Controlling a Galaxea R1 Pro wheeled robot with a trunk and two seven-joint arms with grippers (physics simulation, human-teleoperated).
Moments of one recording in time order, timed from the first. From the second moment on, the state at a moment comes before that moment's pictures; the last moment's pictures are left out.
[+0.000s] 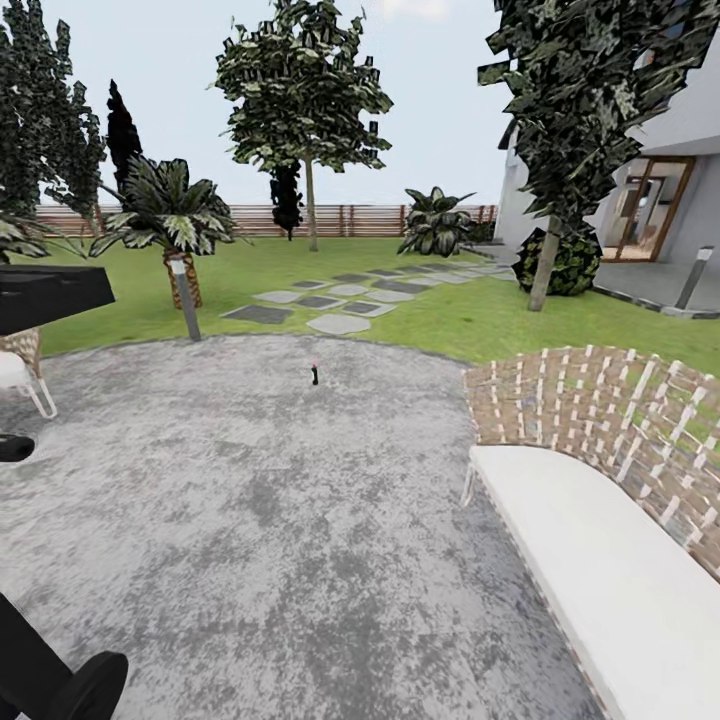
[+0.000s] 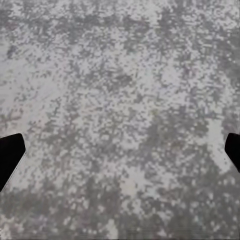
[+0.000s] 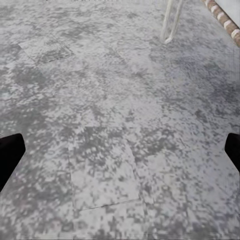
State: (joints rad) left arm -0.17 0.03 0.22 -0.37 -0.06 -0.25 0.01; right arm -0.11 -0.05 0.01 -0.29 0.01 -0.83 0.01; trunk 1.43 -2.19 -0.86
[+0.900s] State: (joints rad) left arm -0.17 0.03 0.22 -0.37 -0.06 -0.25 0.01; right arm -0.11 -0.04 0.01 -0.29 0.03 -0.82 0.00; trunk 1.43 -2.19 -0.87
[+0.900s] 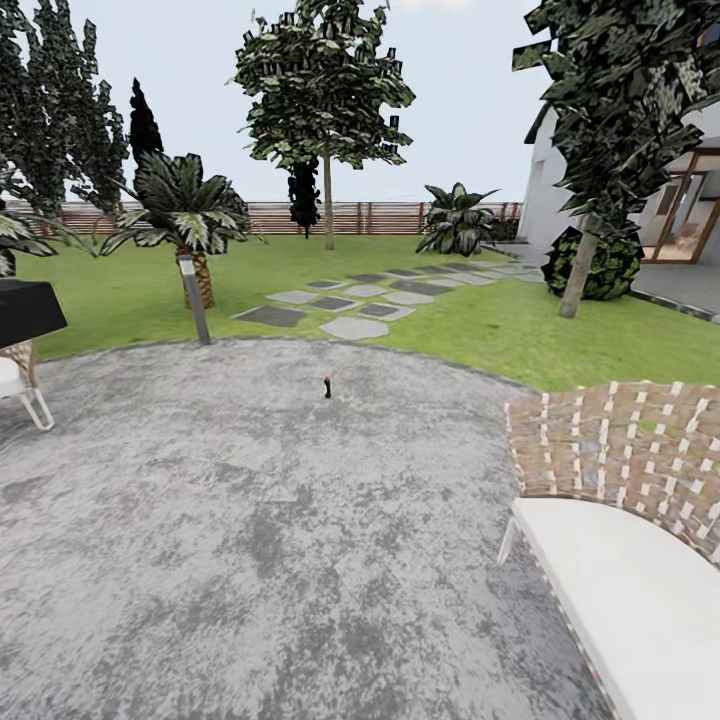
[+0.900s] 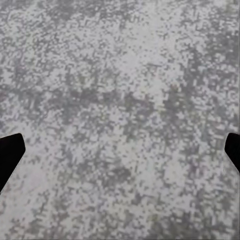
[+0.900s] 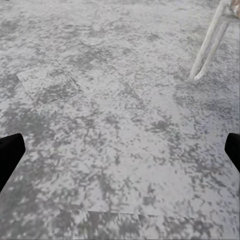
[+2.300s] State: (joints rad) left arm -0.17 0.03 0.22 -0.37 -0.06 -0.25 0.01; right arm -0.11 -0.04 0.01 -0.29 0.04 -0.82 0.00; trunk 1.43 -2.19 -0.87
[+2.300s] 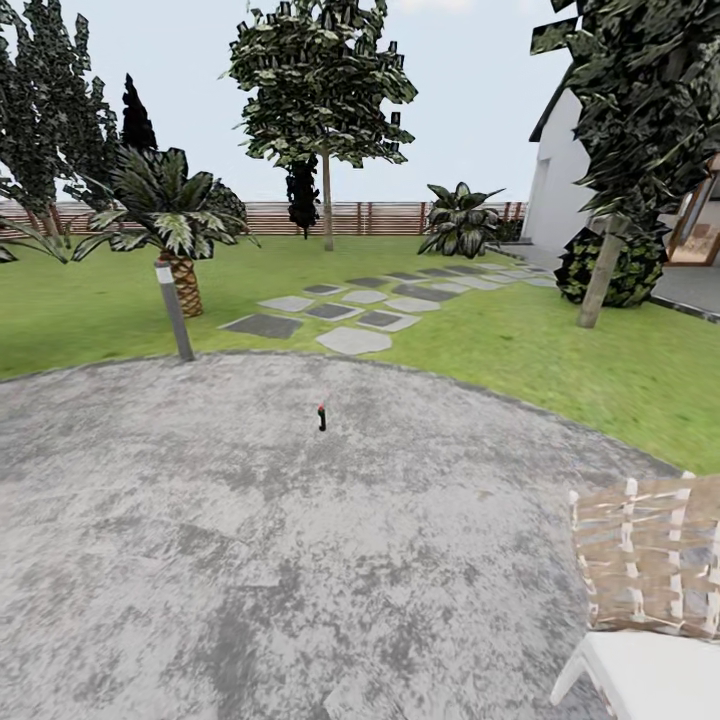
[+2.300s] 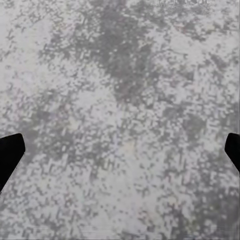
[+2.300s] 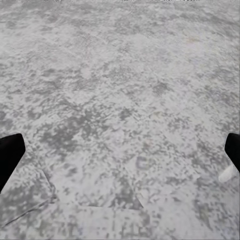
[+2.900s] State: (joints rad) left arm -0.17 0.03 0.22 -0.37 -0.06 -0.25 0.01; right arm -0.11 -0.04 0.01 -0.29 0.04 -0.83 0.00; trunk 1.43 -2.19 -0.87
